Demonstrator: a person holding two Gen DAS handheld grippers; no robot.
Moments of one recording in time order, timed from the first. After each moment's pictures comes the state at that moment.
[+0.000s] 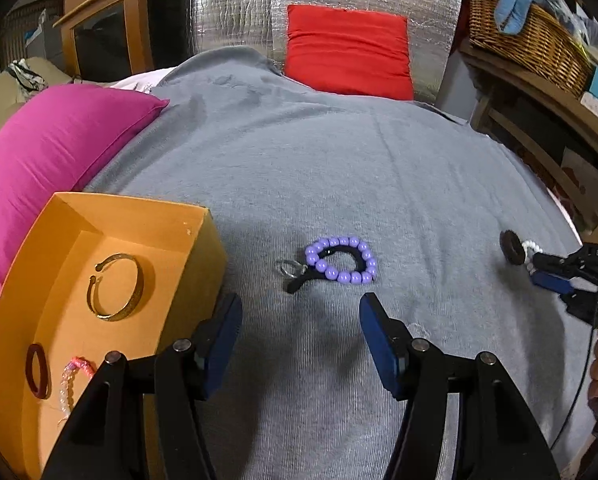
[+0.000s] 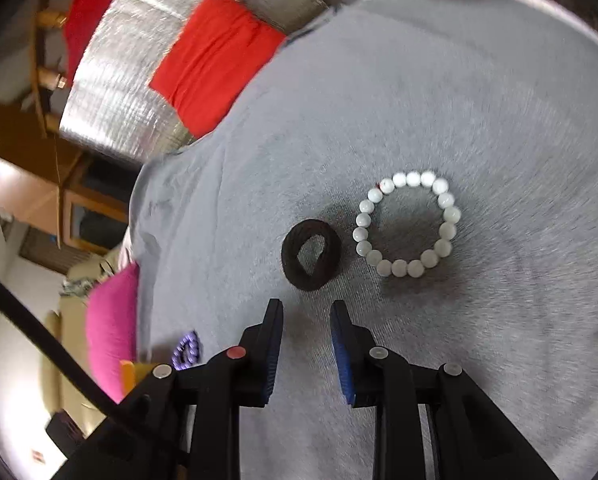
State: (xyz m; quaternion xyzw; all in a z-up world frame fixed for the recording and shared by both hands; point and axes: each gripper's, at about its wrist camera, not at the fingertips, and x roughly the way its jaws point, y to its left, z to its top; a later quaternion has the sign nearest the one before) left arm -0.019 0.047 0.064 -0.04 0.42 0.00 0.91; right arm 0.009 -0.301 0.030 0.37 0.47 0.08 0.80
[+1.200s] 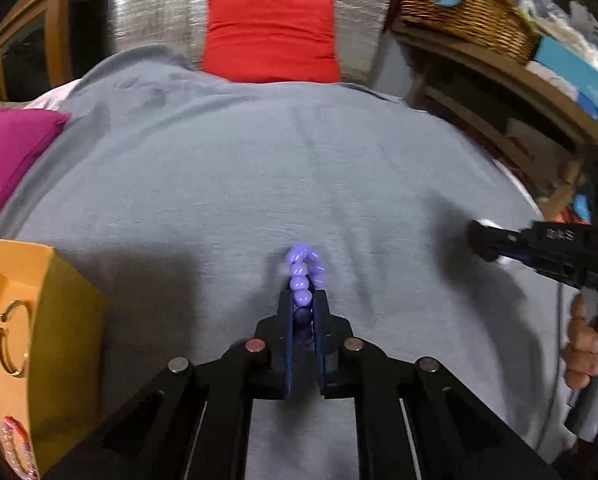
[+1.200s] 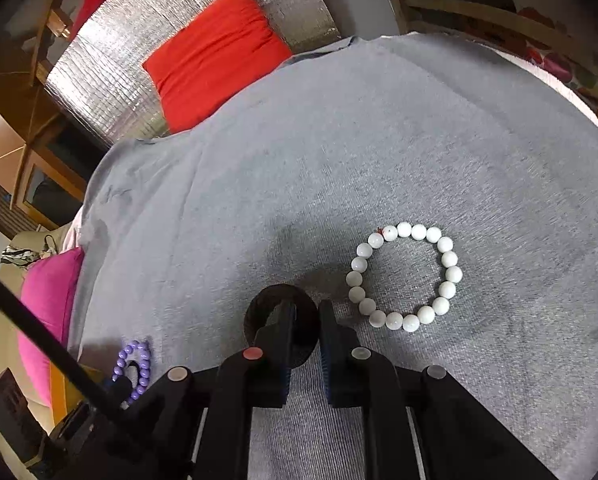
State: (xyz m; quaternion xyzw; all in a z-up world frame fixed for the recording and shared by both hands) left arm 0.017 0.002 0.042 -0.03 0.42 -0.13 0.90; right arm 0.023 -0.272 0.044 0.23 0.45 0.02 0.86
